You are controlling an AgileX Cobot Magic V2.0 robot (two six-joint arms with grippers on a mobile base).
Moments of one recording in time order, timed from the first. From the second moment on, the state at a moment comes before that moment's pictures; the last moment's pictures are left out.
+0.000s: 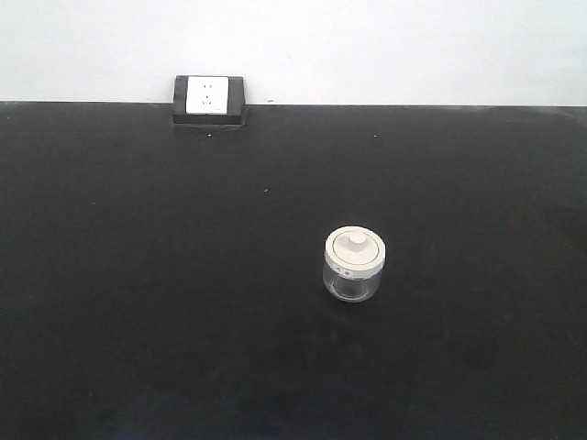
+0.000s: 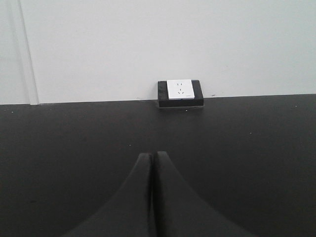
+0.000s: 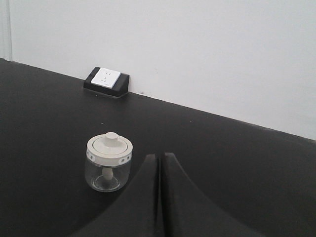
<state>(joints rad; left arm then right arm) -0.03 -0.01 0.03 0.06 0.07 -0.09 0.21 -0.02 -0.23 0.21 0.36 -0.35</state>
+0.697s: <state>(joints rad) -0.03 -0.01 0.03 0.06 0.07 -0.09 0.17 -0.02 -0.23 0.16 0.36 -0.33</state>
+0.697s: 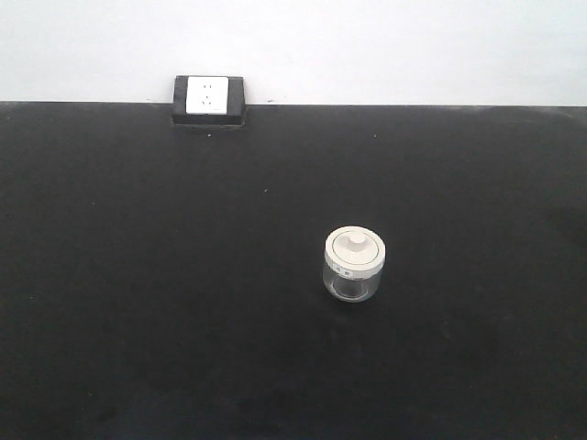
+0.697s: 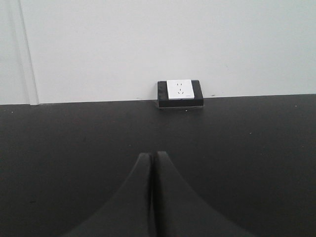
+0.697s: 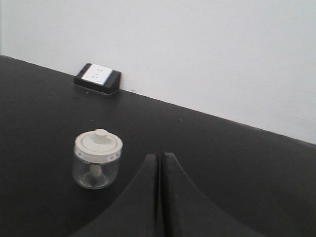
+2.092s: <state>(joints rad) -0.03 -0.01 0.03 0.06 0.07 -0.09 0.02 -0.02 0.03 -0.07 0.06 0.07</state>
